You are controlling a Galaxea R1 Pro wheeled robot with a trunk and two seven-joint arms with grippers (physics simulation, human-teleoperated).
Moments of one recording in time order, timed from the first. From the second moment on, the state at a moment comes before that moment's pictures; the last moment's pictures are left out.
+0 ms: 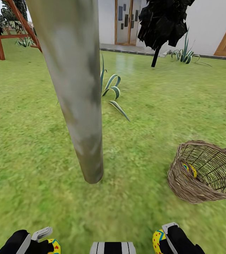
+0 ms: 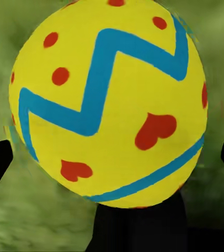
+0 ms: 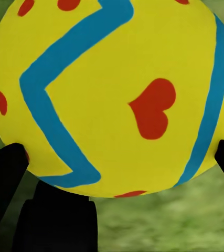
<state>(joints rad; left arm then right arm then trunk) -0.35 0.22 0.11 -0.66 0.26 0.83 -0.09 -0.36 -0.07 0.13 -0.70 0.09 0.79 0.01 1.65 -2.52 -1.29</state>
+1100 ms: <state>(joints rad) -0.35 0.20 0.11 -0.65 0.26 0.83 -0.09 -0.36 -0.07 0.13 -0.67 0.08 0.76 0.00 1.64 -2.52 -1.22</state>
